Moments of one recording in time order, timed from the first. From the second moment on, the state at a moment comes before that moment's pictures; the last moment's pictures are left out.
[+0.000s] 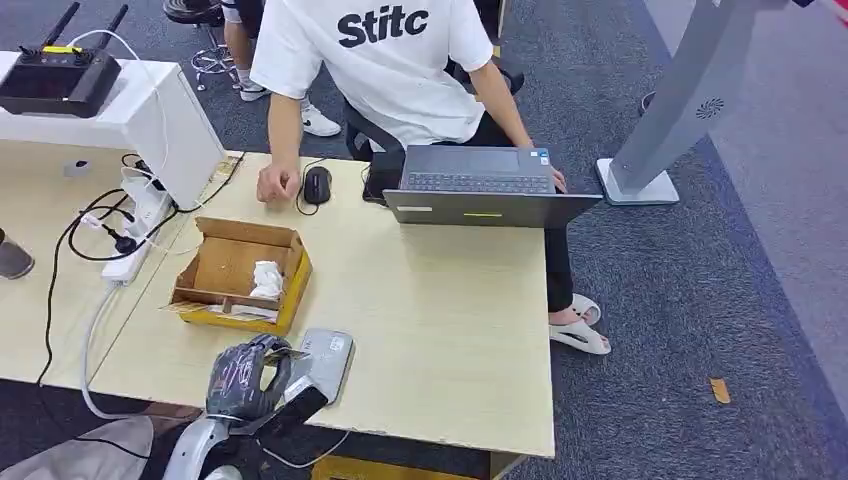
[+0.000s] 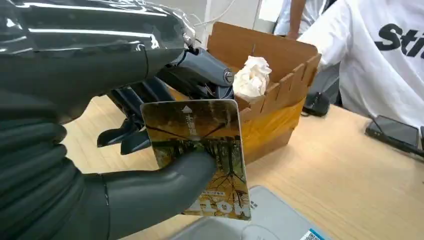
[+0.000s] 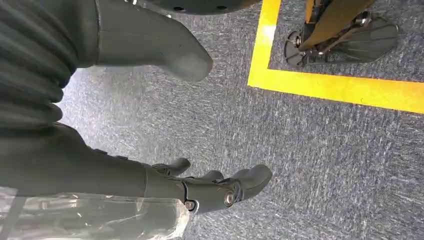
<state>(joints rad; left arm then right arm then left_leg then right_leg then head) 0.02 0.06 -0.26 -1.06 -0.98 0.39 -0.20 -0.03 0.09 -0.16 -0.19 0.44 -0.34 0.05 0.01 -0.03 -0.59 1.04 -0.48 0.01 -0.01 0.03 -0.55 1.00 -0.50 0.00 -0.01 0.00</state>
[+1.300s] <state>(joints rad) -0.21 0.34 0.00 -1.45 -1.07 0.38 -0.11 -0.03 0.09 -0.20 -0.19 0.48 -0.34 0.06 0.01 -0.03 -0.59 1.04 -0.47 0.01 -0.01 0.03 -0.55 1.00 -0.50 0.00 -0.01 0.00</state>
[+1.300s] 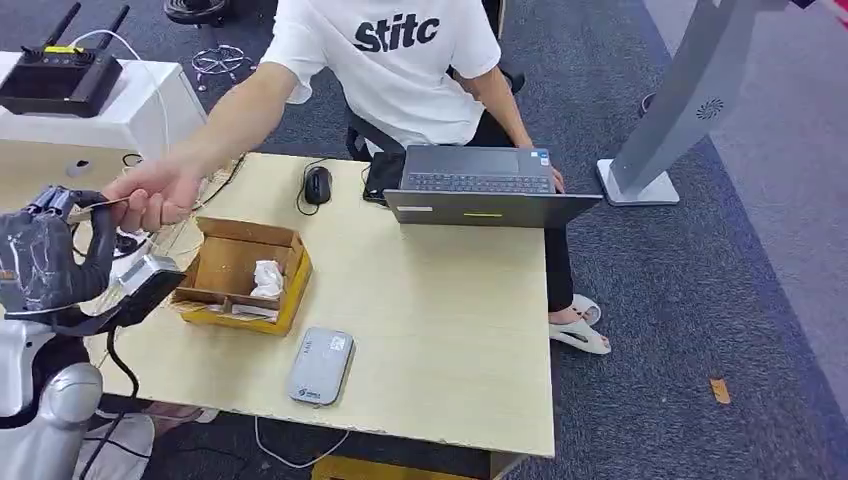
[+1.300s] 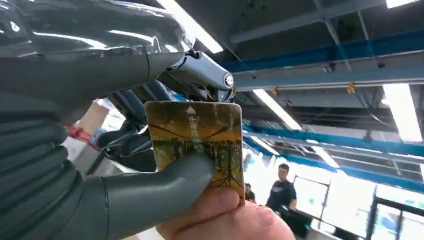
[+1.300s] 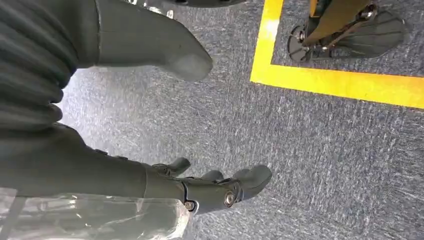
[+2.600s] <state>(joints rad) 0.01 0.25 -0.14 -1.67 -0.93 0.16 -0.08 -0.03 0.09 -0.29 -0.19 0.47 -0.36 0.07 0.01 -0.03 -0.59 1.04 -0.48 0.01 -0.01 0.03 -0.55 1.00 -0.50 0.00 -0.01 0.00</state>
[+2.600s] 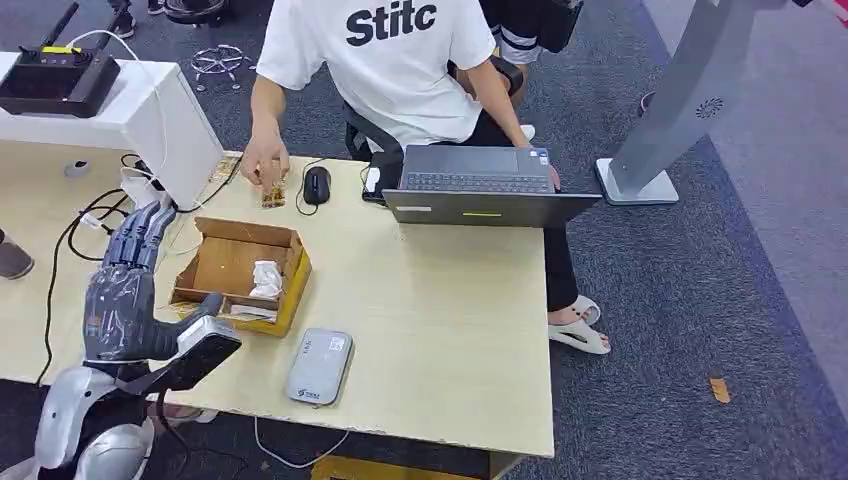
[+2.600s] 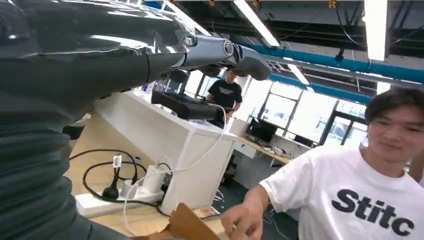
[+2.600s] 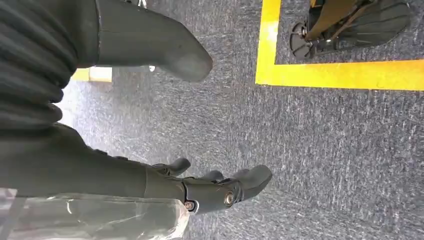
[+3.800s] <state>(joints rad) 0.03 0.33 -0.15 -1.53 -1.18 0.17 0.05 -0.02 0.10 -0.32 -0.19 0.53 -0.35 0.08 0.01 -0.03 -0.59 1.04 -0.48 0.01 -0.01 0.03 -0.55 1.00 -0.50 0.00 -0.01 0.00</state>
